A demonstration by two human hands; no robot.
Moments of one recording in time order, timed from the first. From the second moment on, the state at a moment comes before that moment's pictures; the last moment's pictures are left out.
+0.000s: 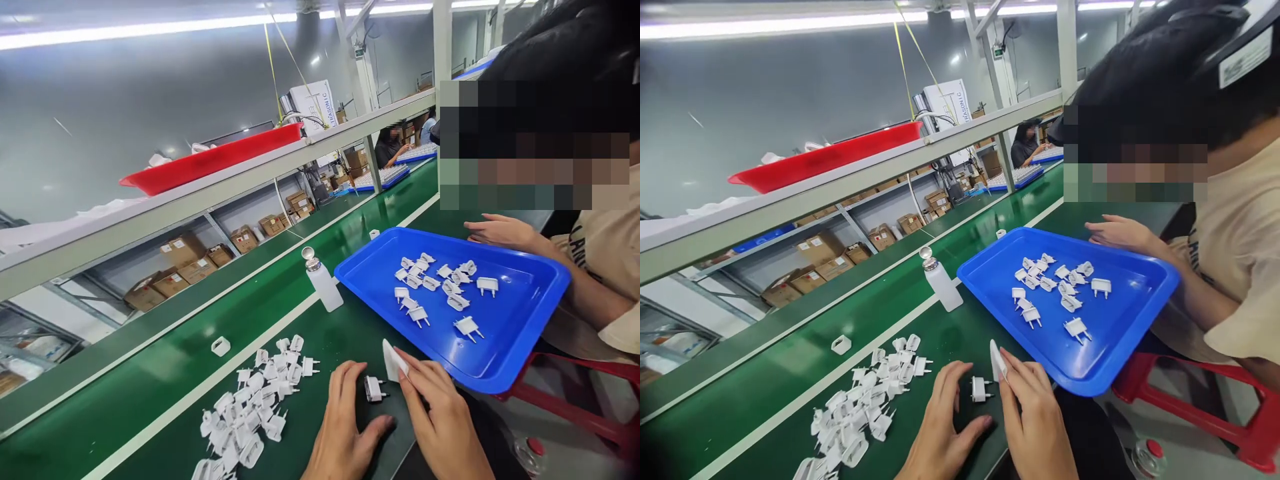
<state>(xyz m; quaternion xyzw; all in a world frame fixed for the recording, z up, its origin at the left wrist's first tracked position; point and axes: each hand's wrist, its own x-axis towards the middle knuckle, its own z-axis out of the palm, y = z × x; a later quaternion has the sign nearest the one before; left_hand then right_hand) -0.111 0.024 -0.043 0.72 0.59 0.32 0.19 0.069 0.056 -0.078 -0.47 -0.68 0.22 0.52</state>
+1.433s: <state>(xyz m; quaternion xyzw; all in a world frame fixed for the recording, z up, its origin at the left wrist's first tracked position) -0.119 0.043 -0.095 0.78 0.48 0.39 0.05 0.050 0.063 -0.094 -0.35 -0.82 0.05 0.45</state>
